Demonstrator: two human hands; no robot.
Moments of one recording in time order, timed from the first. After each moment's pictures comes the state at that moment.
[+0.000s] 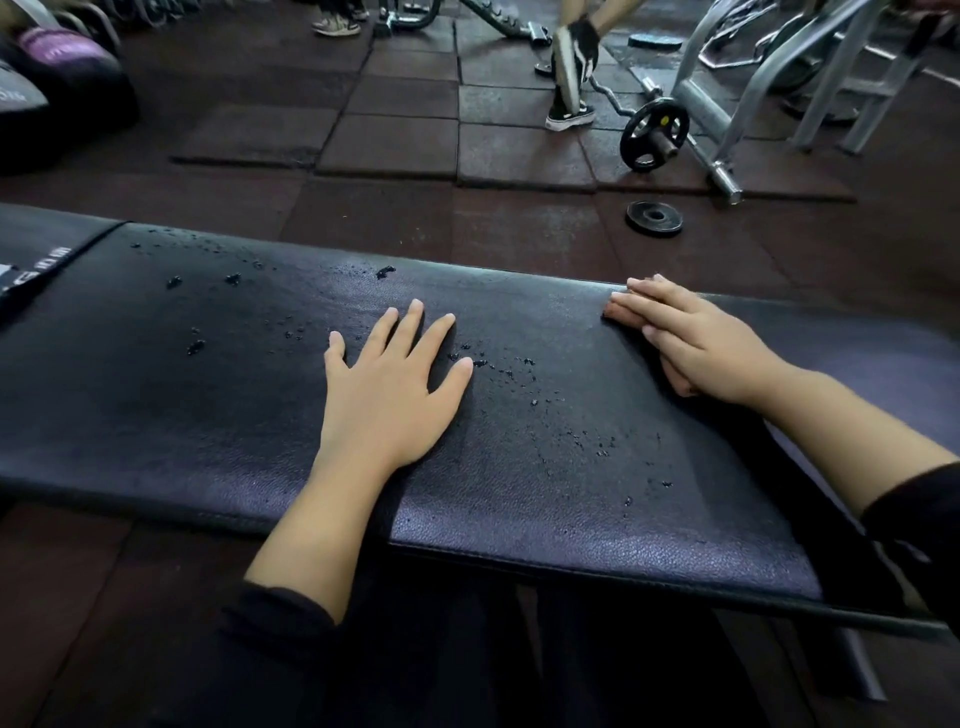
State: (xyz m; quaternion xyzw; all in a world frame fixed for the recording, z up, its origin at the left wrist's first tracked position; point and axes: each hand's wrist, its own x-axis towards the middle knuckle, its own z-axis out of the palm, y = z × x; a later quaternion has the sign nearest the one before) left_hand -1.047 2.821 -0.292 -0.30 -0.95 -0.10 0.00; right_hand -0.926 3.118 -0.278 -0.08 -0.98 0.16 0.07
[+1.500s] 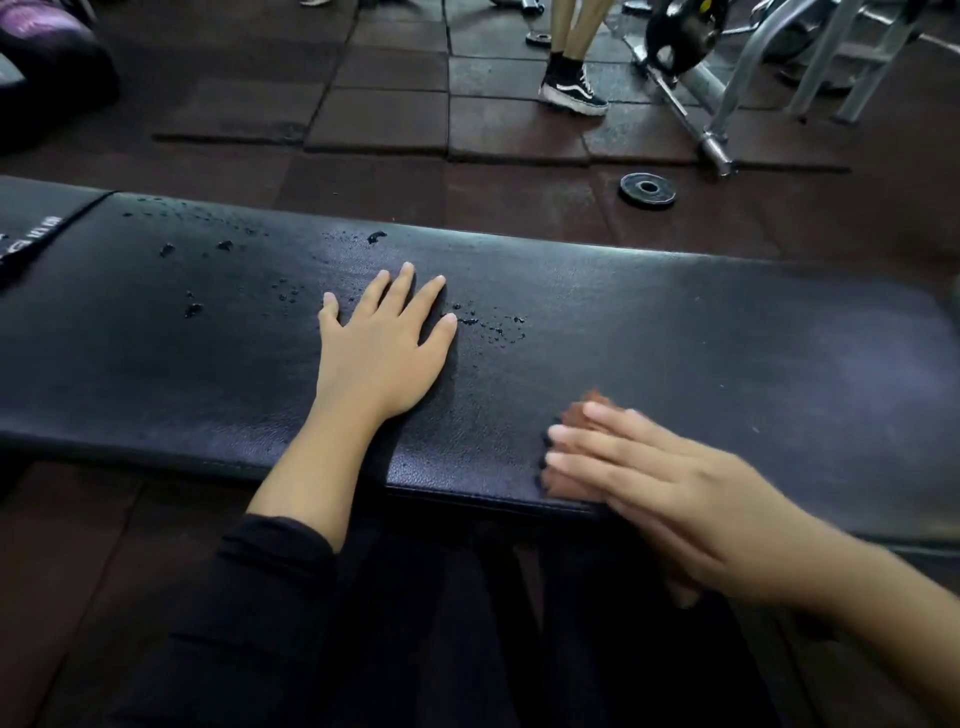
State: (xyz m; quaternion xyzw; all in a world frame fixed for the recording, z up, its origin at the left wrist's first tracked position) left_hand -1.048 2.819 -0.291 -0.31 -0.95 -0.10 -0.01; right_hand -0.808 2.988 -0.270 0.15 -0.98 0.10 0.03
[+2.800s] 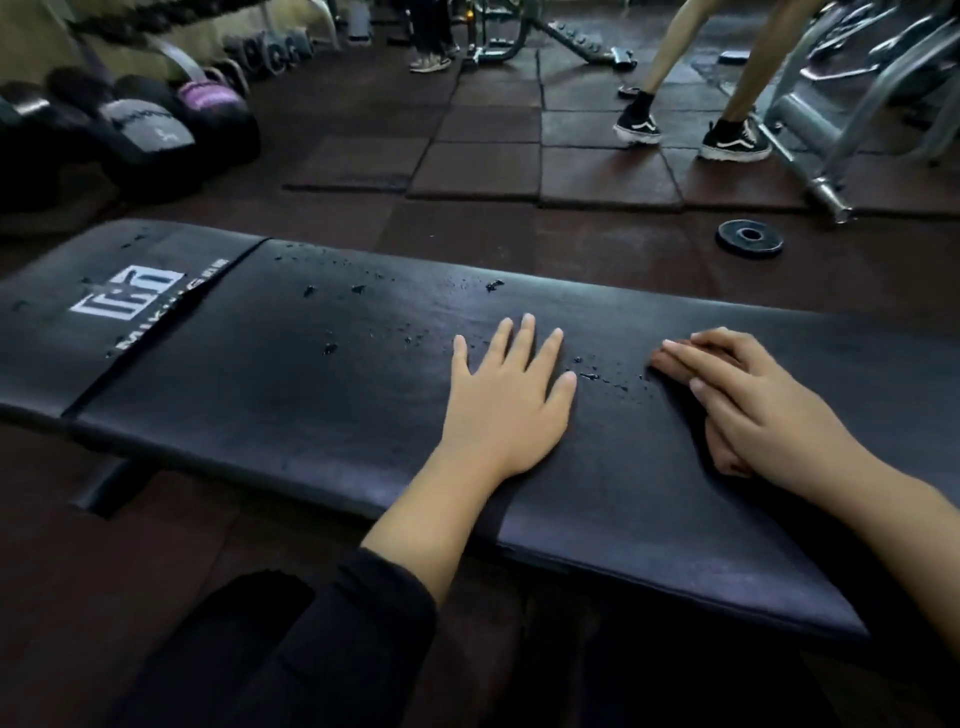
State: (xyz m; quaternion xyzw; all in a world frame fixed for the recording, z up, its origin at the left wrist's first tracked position) left_hand -1.047 2.816 -0.287 -0.35 -0.93 -0.10 -0.05; right_hand -0.924 3.017 -0.283 -0.11 -0.96 0.19 0.14
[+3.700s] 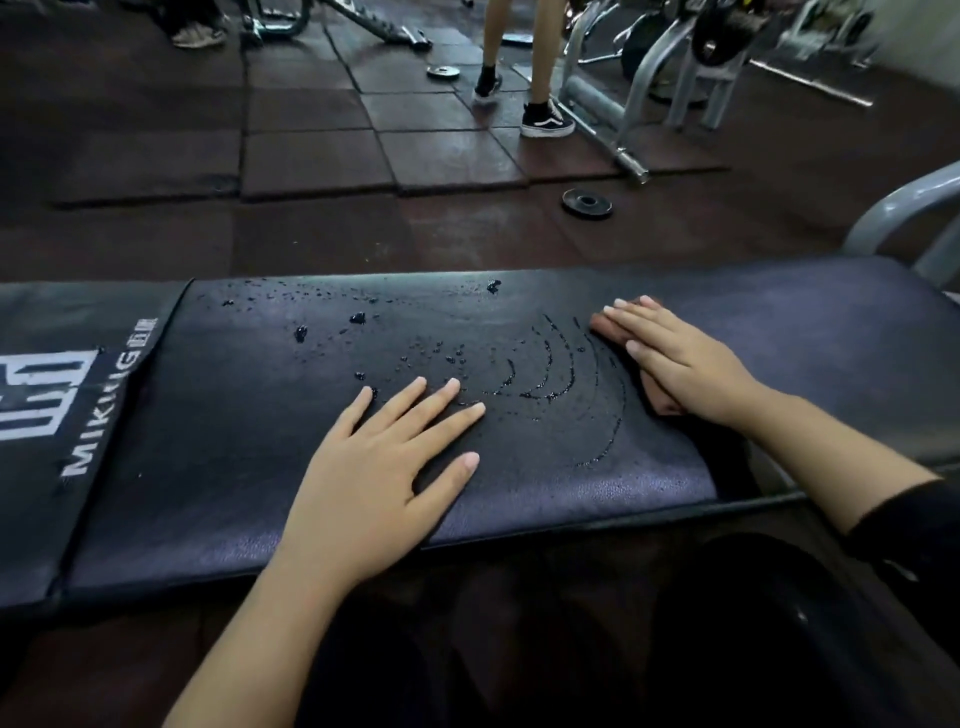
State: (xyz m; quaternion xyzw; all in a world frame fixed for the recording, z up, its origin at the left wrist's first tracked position) left_hand -1.143 2.633 -0.293 -0.56 -0.81 -0.17 0.00; right_hand -0.974 2.923 -0.272 -0.26 -0.95 0.16 0.08
